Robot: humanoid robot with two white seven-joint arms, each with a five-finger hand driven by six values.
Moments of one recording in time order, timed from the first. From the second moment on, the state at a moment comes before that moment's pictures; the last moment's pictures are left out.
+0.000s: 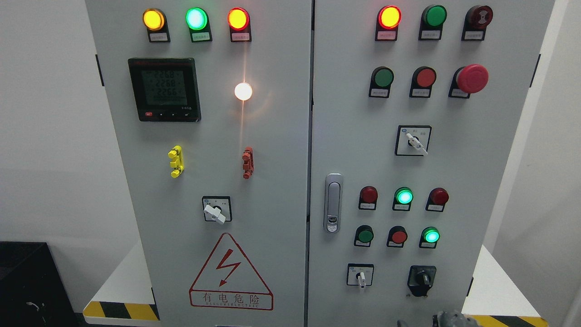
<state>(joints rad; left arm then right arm) 0.00 -0.10 -0.14 0.00 0.10 -0.06 0.15 -0.12 0.08 -0.09 -1.68 1.34 0.18 0.06</state>
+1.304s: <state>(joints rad) 0.00 -0.10 -0.14 0.00 0.10 -0.06 0.15 -0.23 0.01 -0.09 -1.66 1.36 0.22 0.12</state>
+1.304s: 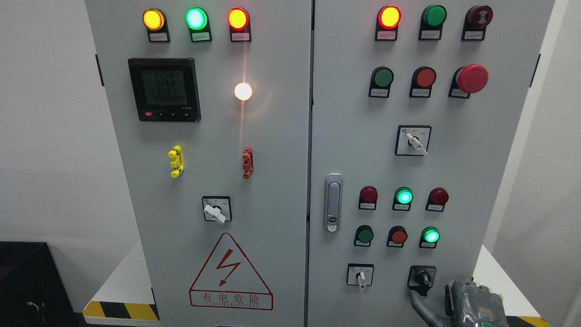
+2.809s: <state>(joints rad) 0.00 -0.10 -0.14 0.00 0.10 -0.06 0.15 -0.25 0.00 -0.09 -1.63 1.38 0.23 0.11</state>
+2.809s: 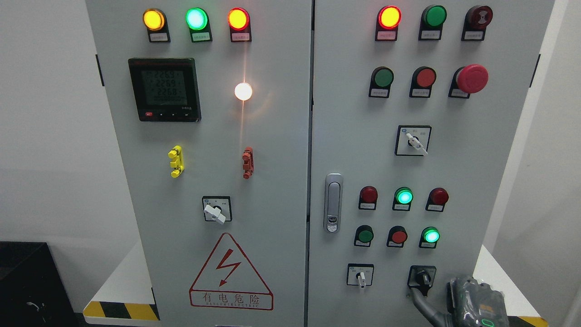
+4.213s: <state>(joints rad) 0.00 -0.10 -0.14 0.00 0.10 -0.06 0.15 -0.25 0.00 -0.11 -1.63 1.37 0.22 0.11</state>
